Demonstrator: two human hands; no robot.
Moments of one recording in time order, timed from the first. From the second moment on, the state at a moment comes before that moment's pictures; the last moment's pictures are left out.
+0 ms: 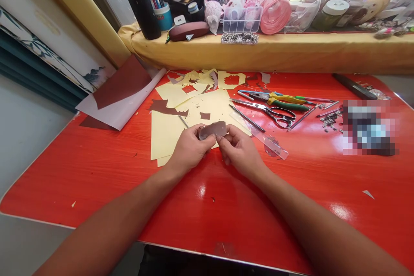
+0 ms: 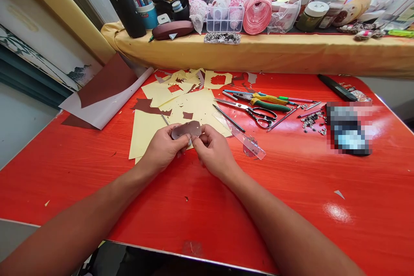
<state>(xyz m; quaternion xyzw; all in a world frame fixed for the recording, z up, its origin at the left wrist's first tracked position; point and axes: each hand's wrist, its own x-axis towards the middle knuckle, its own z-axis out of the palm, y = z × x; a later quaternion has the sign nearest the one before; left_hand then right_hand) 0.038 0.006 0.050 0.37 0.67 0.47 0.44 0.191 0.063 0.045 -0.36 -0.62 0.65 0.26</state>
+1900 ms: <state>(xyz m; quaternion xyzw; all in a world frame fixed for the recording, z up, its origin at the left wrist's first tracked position) 0.019 0.007 0.055 0.45 0.66 0.36 0.48 0.190 0.064 0.042 -0.38 -0.69 0.57 0.22</state>
